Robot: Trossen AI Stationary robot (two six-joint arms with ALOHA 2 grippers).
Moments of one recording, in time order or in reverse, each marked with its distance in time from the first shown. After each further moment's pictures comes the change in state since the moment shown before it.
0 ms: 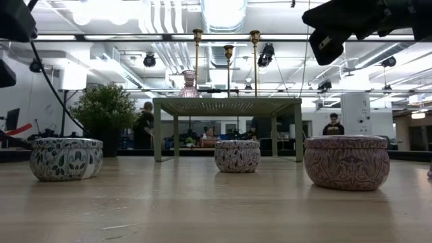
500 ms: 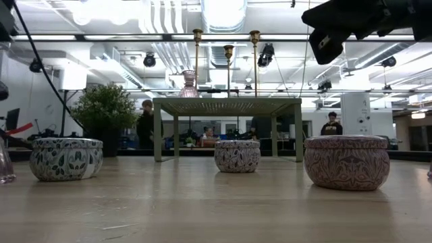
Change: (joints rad) left arm -0.119 0.027 -0.167 0.415 -0.146 0.041; right arm 0.000 0.000 0.000 0.004 0.006 -0.016
